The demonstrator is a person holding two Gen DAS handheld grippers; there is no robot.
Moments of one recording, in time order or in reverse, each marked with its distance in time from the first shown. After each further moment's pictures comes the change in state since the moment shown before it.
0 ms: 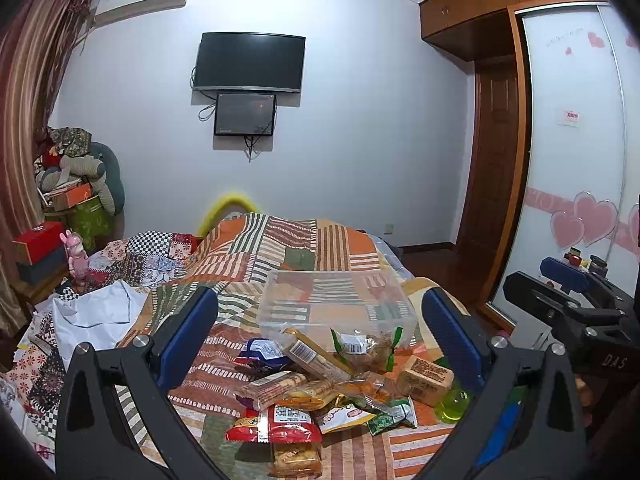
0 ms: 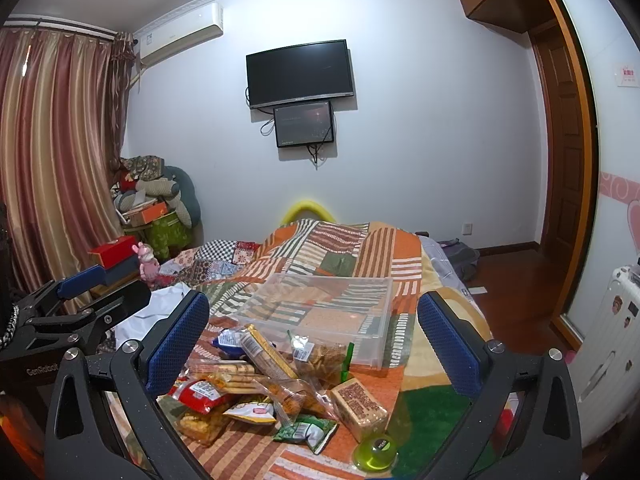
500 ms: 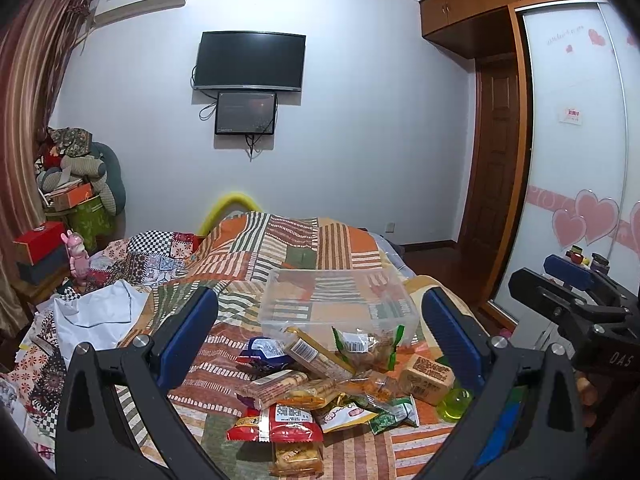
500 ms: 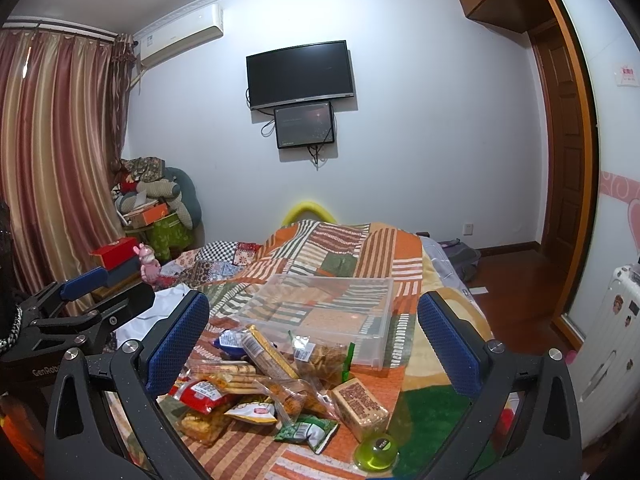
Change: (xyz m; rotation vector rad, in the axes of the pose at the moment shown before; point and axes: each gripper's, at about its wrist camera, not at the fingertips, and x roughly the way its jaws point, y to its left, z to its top) left arm 0.003 -0.001 -0.002 0.004 0.004 0.007; right arm -0.001 0.000 0.000 0.004 -0.003 0.004
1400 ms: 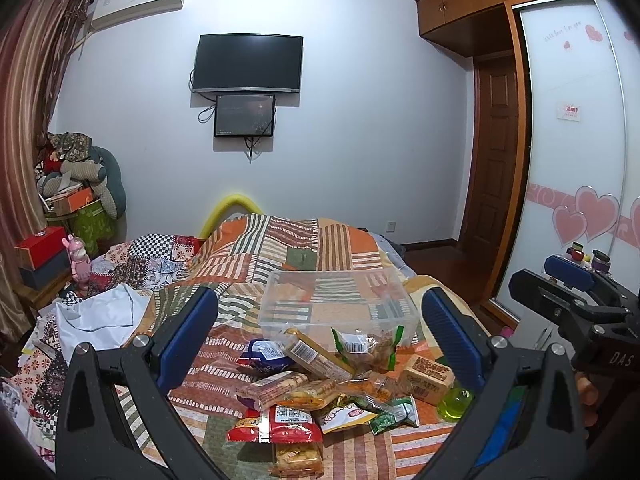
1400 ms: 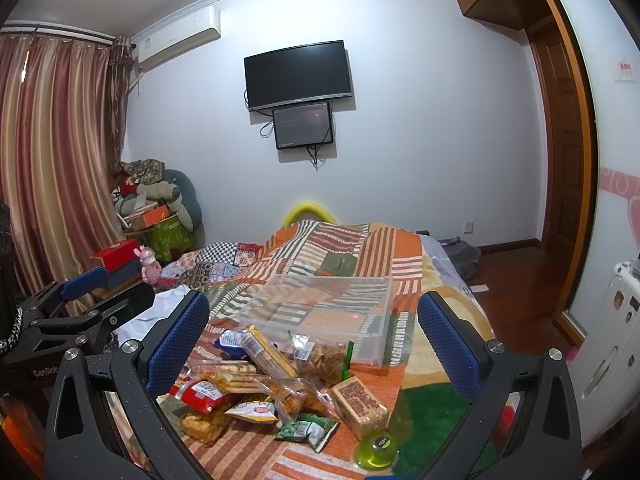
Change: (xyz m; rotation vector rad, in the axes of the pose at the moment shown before) left arm -0.001 -0.006 0.002 0.016 -0.002 0.004; right arm -0.003 -0.001 0.000 0.010 -0.003 0.002
